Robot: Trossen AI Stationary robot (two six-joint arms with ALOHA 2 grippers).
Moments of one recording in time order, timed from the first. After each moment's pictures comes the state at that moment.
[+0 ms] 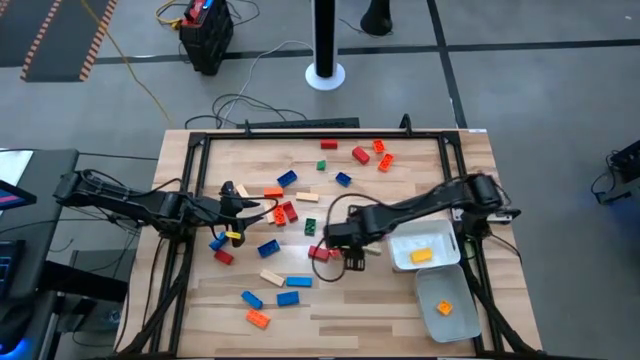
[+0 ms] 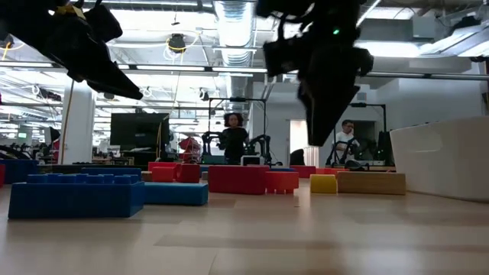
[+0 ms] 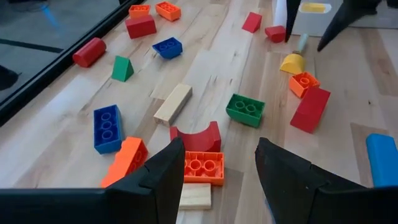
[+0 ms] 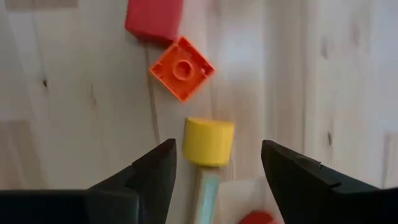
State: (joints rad) left arm -0.16 0.67 0.40 -0.22 -0.45 -0.21; right arm 0.19 1.93 1.45 -0.93 0.12 0.23
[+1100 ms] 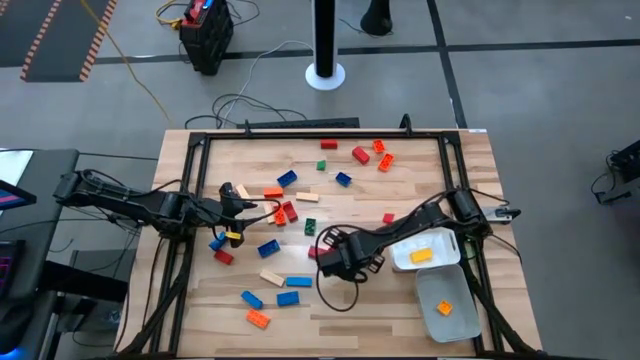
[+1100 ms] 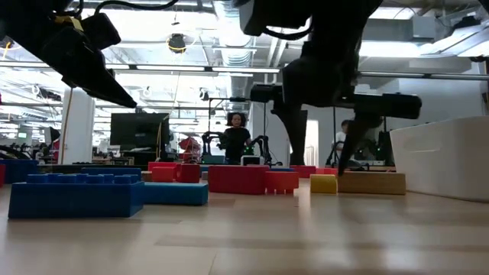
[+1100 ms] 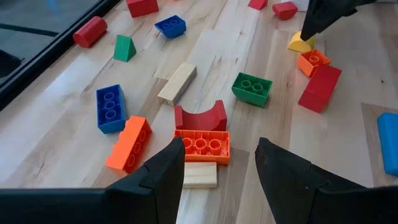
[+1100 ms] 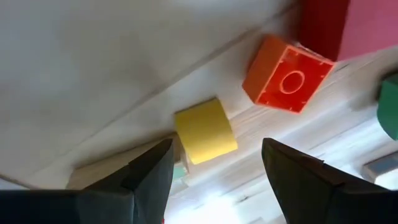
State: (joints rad) left arm -0.16 0.67 0.40 -0.30 -0.45 -0.23; right arm 0.30 2.08 1.55 -1.07 0.34 -0.74
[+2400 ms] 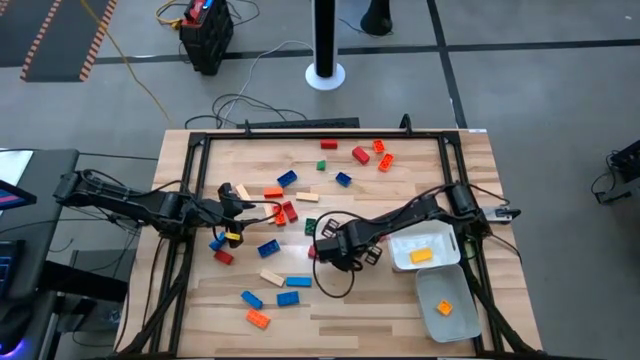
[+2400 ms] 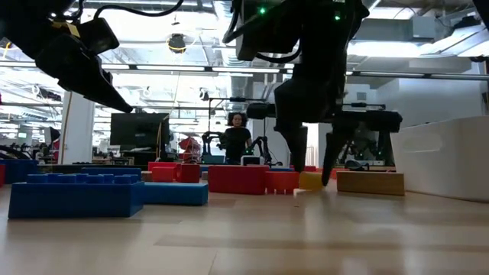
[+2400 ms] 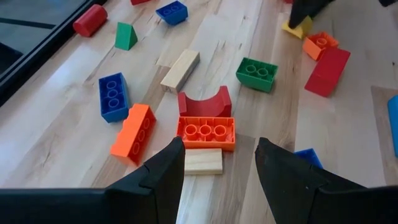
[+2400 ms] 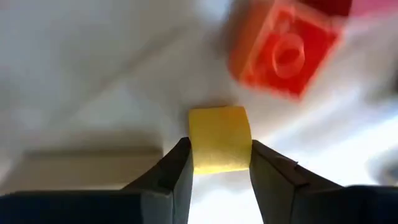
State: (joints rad) left arm -0.16 0.67 0.40 -0.35 -0.45 -0.22; right arm 0.21 2.08 1.51 -1.01 0.32 -0.80
